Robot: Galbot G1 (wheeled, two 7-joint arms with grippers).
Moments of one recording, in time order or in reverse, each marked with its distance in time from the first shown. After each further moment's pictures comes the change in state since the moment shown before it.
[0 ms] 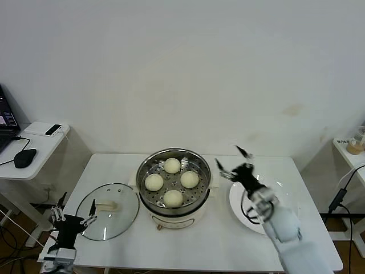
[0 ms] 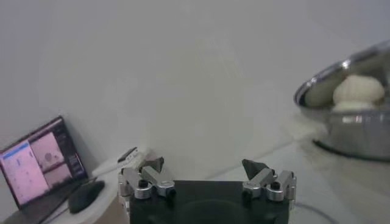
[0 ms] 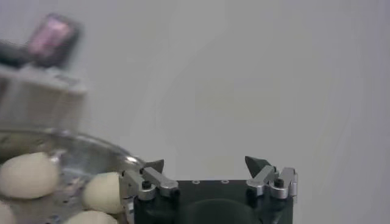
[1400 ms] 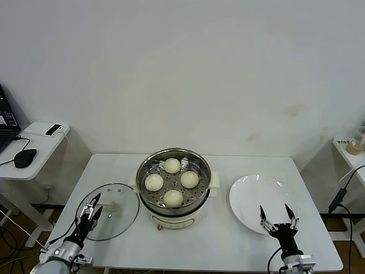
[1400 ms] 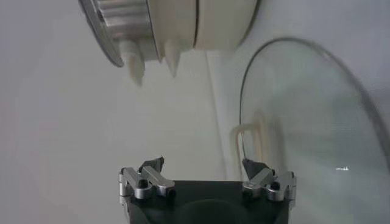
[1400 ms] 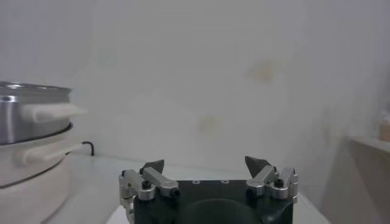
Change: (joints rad) left arm -0.300 0.122 0.133 0.537 0.977 -0.261 -0.122; right arm -0.399 0.248 0.299 -0.005 0.012 0.143 -0.020
